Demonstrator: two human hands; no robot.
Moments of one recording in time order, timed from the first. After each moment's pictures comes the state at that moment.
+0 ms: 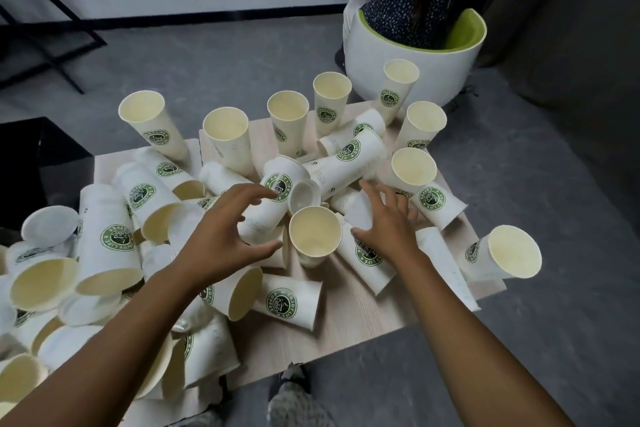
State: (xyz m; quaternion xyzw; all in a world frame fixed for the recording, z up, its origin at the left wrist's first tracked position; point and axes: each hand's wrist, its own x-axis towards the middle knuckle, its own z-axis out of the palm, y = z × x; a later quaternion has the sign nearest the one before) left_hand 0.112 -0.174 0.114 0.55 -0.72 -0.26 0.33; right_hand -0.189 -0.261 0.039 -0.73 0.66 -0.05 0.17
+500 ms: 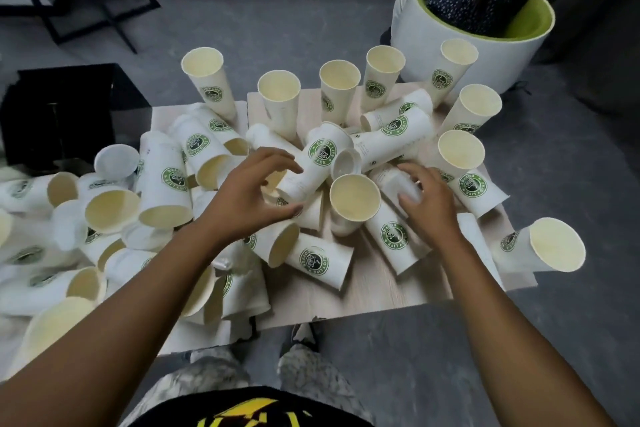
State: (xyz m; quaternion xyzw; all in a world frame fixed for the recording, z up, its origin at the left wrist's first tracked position) left_hand 0.135 -0.140 0.125 0.59 -0.69 -0.24 0.35; right_hand -0.189 -0.245 0.060 -0.73 0.58 -0.26 0.26
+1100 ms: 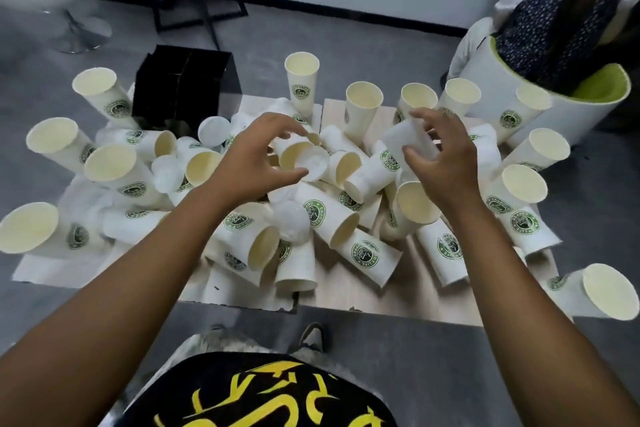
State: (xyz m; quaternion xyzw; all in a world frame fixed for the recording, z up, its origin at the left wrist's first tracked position) left_hand 0.213 -0.062 0.175 0.65 -0.62 -0.15 0.42; right_hand -0.062 -0.215 0.180 -0.81 0.38 -0.38 0.21
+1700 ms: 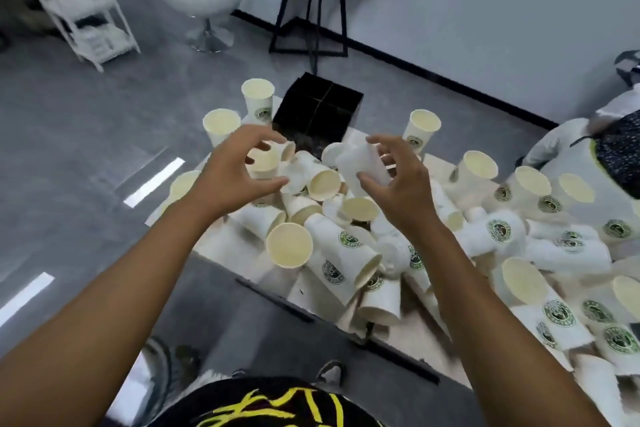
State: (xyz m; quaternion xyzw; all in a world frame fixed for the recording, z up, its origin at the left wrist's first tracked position) left_hand 0.361 0.137 0.206 0.74 -0.48 -0.06 0.46; right_hand 0.161 -0.074 0.212 -0.88 0.19 -0.32 0.30
